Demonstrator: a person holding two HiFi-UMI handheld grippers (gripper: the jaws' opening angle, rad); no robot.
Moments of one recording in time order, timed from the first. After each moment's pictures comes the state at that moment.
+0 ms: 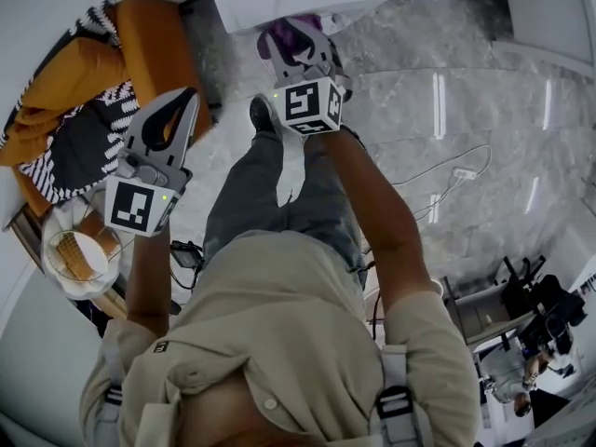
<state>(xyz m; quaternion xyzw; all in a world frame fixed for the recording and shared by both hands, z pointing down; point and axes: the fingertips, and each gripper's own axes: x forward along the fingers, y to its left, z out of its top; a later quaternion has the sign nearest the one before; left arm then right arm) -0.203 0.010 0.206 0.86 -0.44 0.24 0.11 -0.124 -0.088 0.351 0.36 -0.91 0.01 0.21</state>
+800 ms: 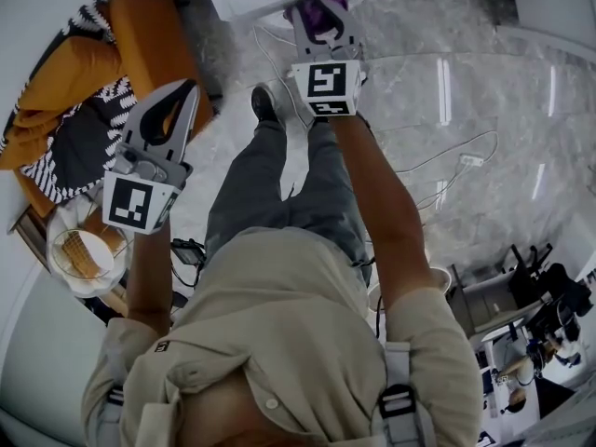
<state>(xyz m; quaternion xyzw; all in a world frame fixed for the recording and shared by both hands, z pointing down) -0.193 0.009 0.211 0.87 -0.44 0.22 0.10 -0.079 -0.109 0.365 0.44 -0.88 0.06 0.18</state>
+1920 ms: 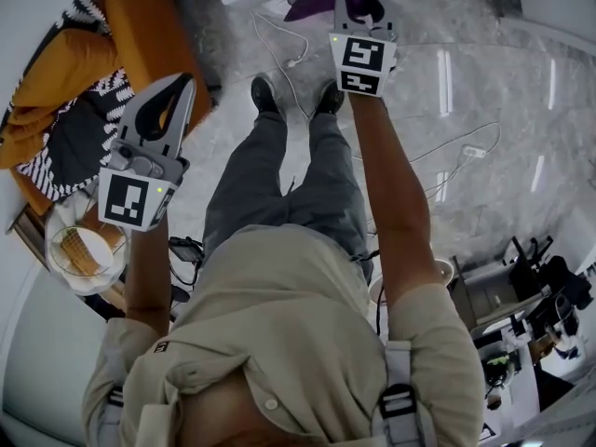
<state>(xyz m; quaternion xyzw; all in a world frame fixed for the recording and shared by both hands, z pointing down) -0.200 0.020 0.215 0.87 -0.44 0.20 0.11 -0.014 -0.128 0.391 0.52 -0.82 0.09 0.20</state>
